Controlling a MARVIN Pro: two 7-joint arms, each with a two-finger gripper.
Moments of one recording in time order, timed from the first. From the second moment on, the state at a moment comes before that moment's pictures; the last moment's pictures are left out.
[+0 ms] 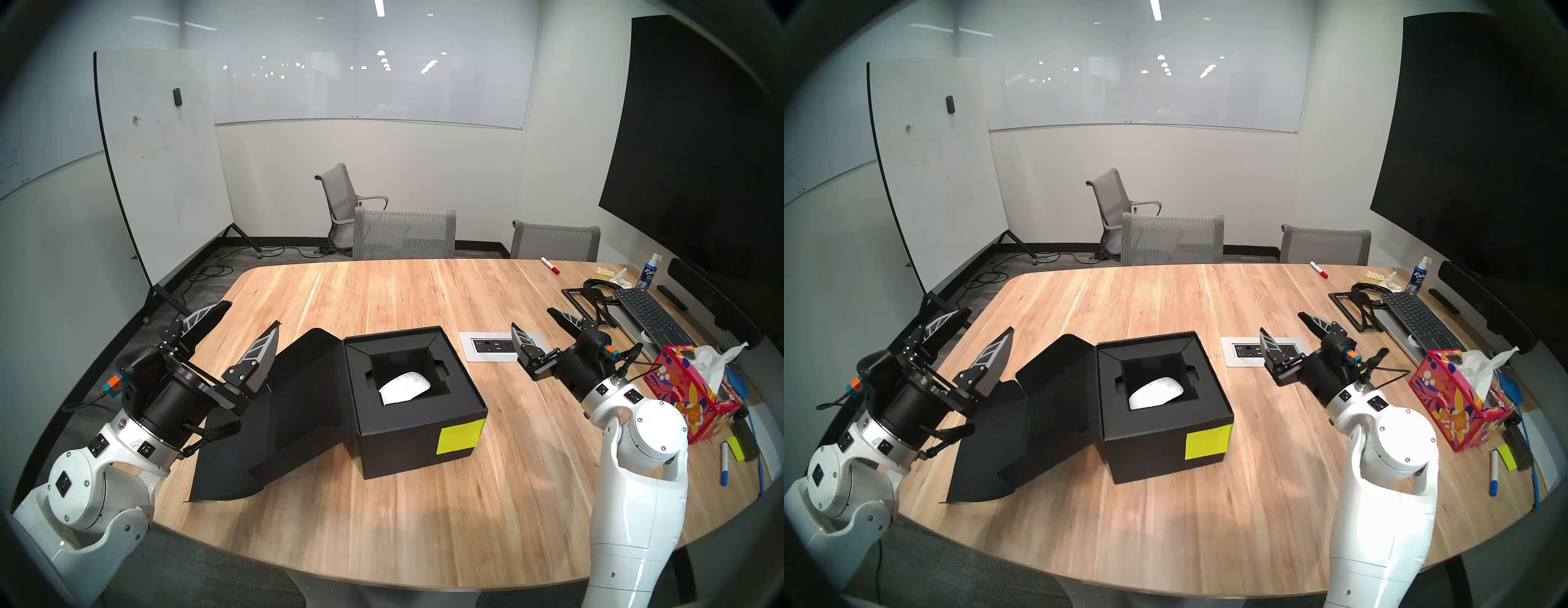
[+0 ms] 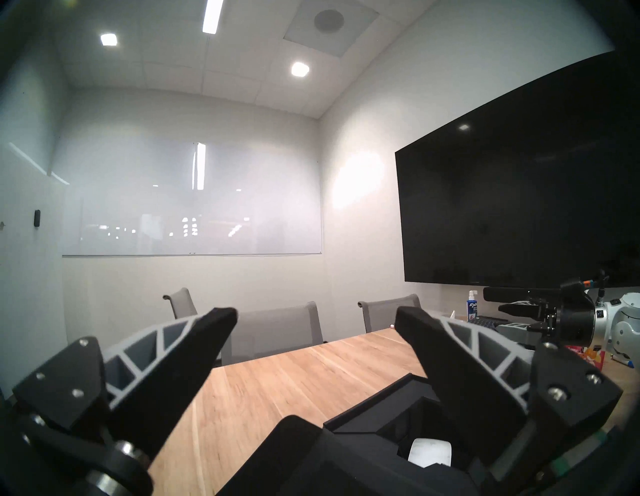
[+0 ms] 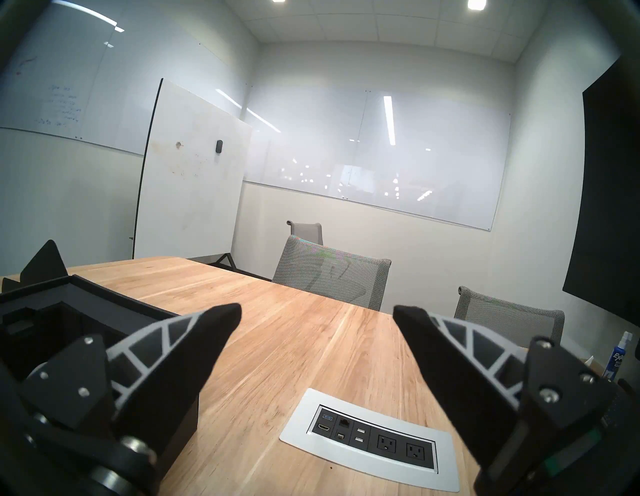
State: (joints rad) left arm 2.49 -0.82 -1.96 -2.39 -0.75 -0.31 -0.11; right arm -1.67 -1.64 2.00 -1.99 -0.11 0.06 0.80
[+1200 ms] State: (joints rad) left arm 2.80 -1.00 -2.31 -2.43 -0.81 -0.04 -0.43; right arm -1.67 -1.64 2.00 -1.99 -0.11 0.06 0.81
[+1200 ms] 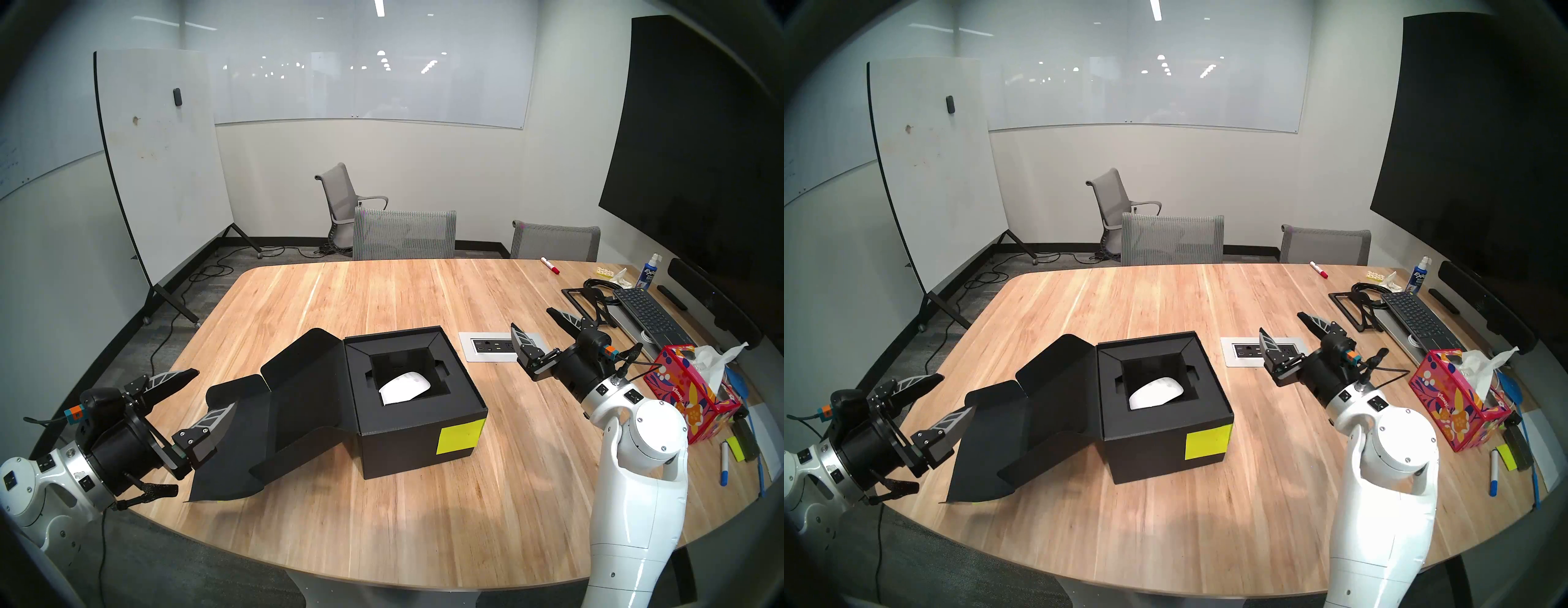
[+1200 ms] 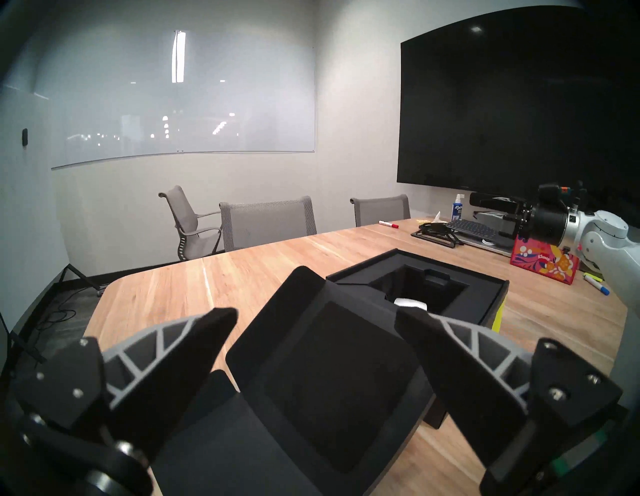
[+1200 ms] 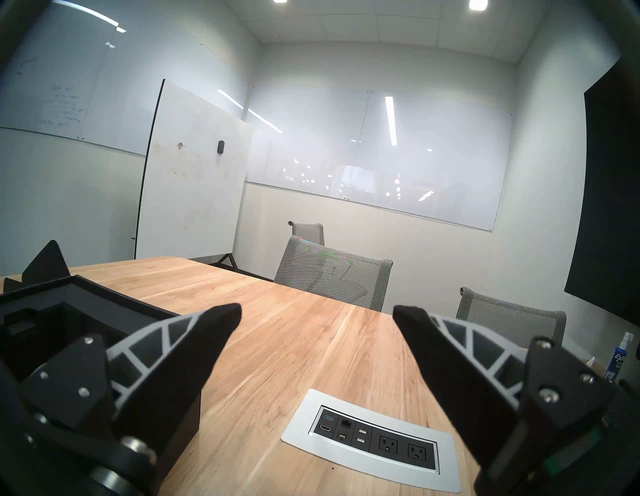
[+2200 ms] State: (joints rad) left arm 2.87 -1.02 -2.43 -2.43 -0.66 -0.05 -0.58; right arm -1.67 -1.64 2.00 -1.99 -0.11 0.06 0.81
